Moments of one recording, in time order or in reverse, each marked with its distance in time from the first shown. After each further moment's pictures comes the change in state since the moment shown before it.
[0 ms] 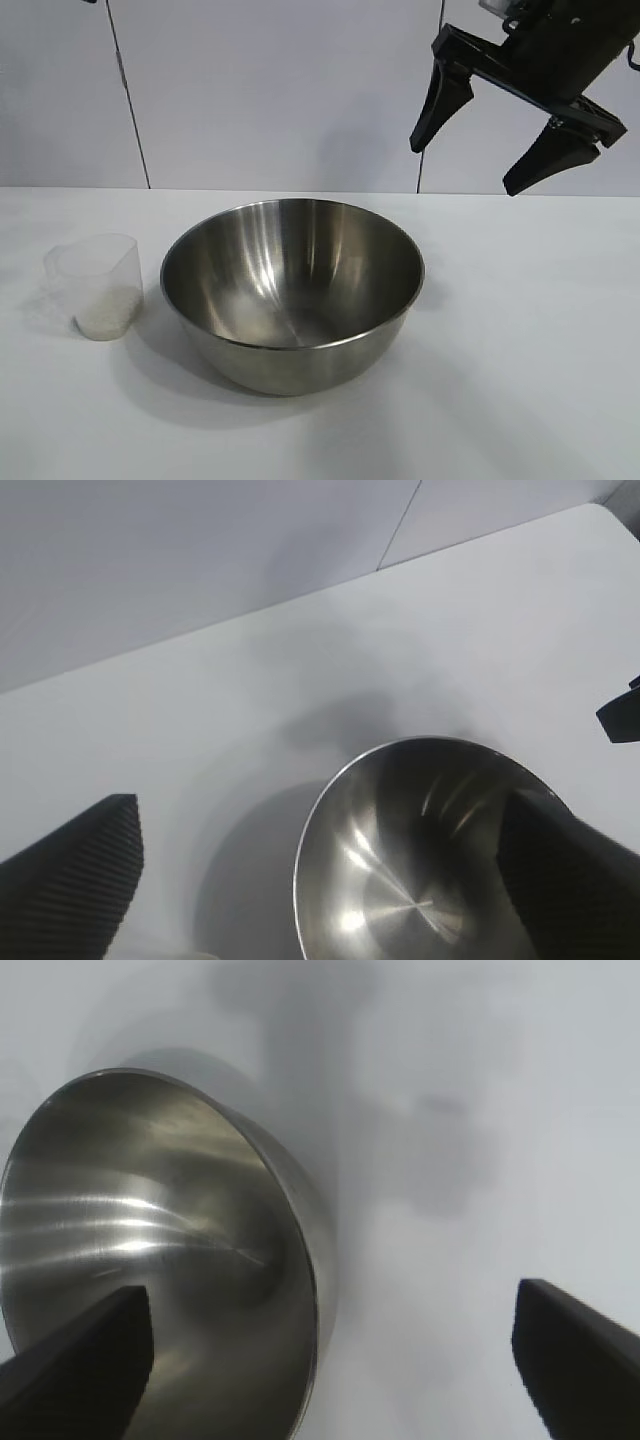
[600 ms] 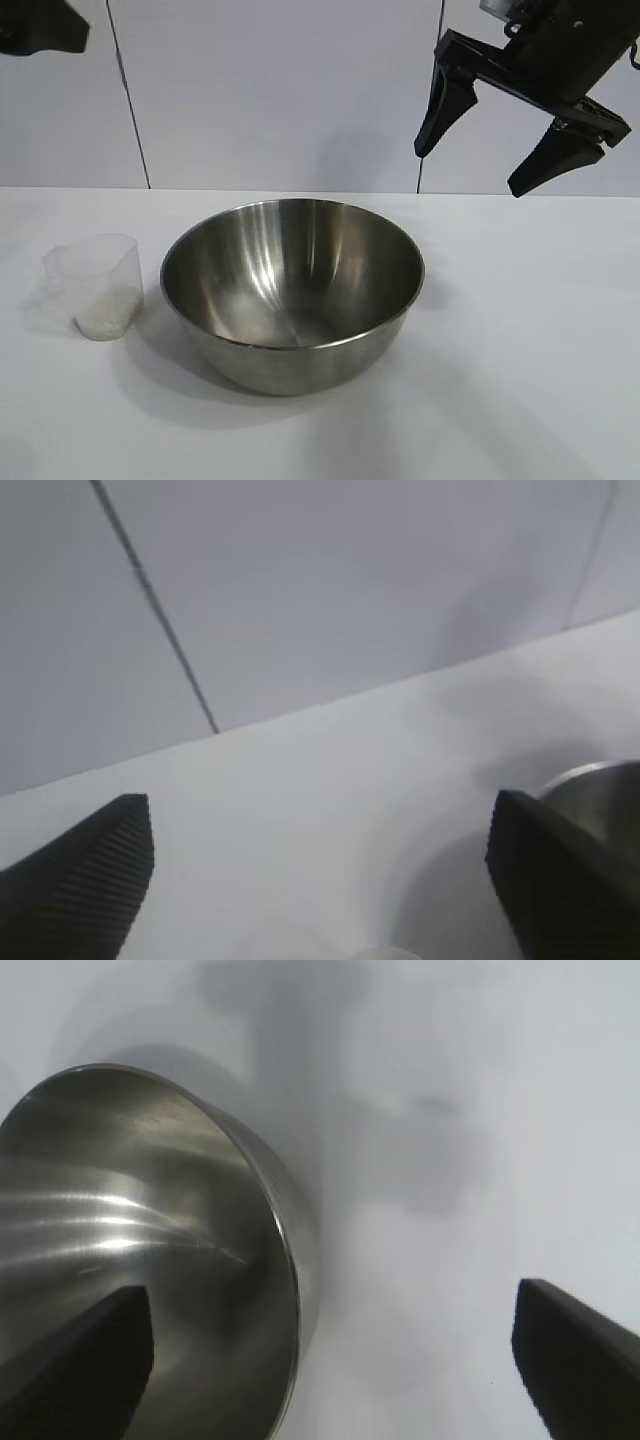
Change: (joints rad) left arm -0.003 -0.279 0.700 -0.025 -0.897 0.093; right arm 0.000 0.000 0.000 -0.022 0.000 0.000
